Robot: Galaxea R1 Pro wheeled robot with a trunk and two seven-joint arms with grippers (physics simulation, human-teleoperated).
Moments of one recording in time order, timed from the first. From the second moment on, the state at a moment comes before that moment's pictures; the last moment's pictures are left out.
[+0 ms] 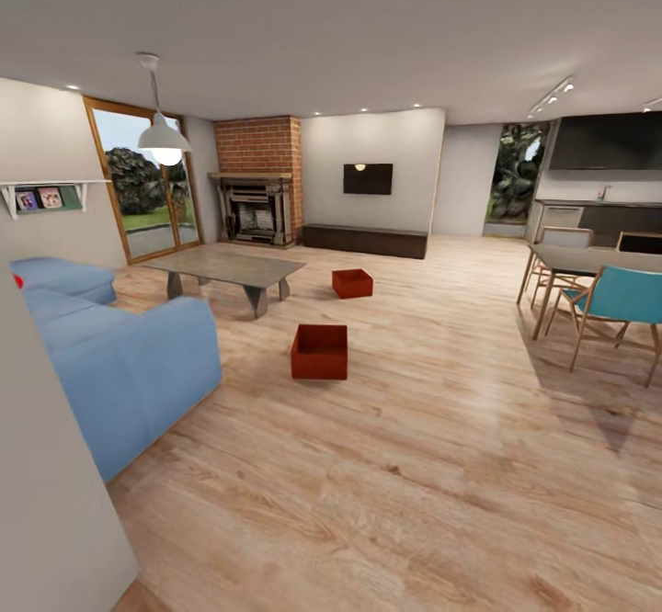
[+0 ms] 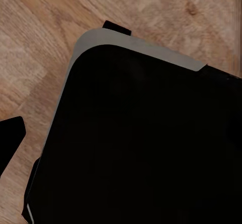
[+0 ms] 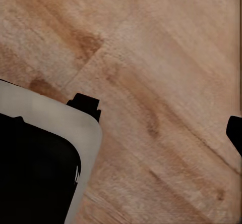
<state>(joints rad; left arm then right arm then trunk) 0.00 0.00 0.02 -0.08 0.35 -0.04 0.01 -0.20 -0.13 0.31 0.03 0.03 -0.16 0.13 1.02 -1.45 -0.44</state>
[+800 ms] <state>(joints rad) 0.00 0.00 0.02 -0.08 0.35 -0.05 0.01 -0.20 -0.13 0.31 0.03 0.03 -0.15 0.13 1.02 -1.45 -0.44</state>
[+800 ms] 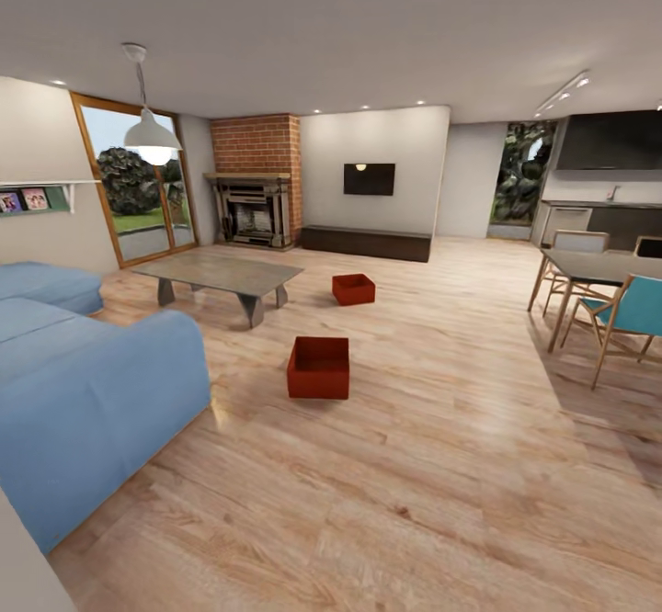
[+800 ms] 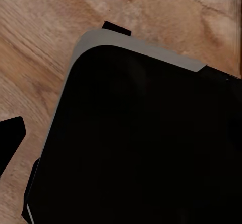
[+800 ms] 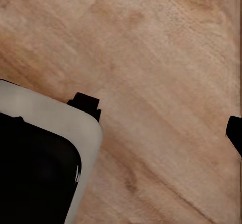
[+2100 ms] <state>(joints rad) 0.00 0.00 0.03 -0.08 0.35 -0.05 0.01 -0.20 -0.13 0.31 0.03 0.03 -0.15 0.13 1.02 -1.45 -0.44</state>
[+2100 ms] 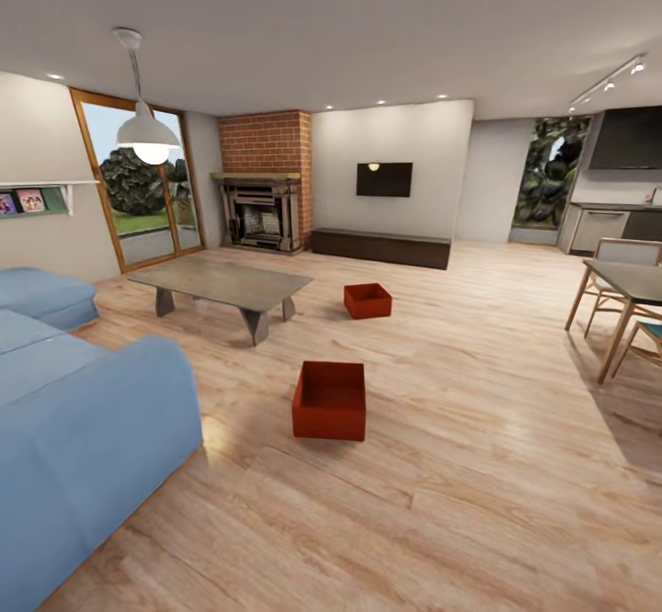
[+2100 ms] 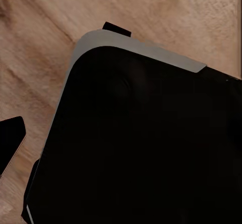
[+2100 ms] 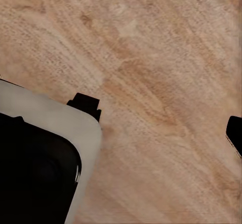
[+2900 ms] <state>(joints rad) 0.00 0.00 0.03 -0.08 0.35 -0.05 0.01 -0.20 -0.13 0.30 0.03 0.03 -0.15 0.13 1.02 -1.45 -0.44</state>
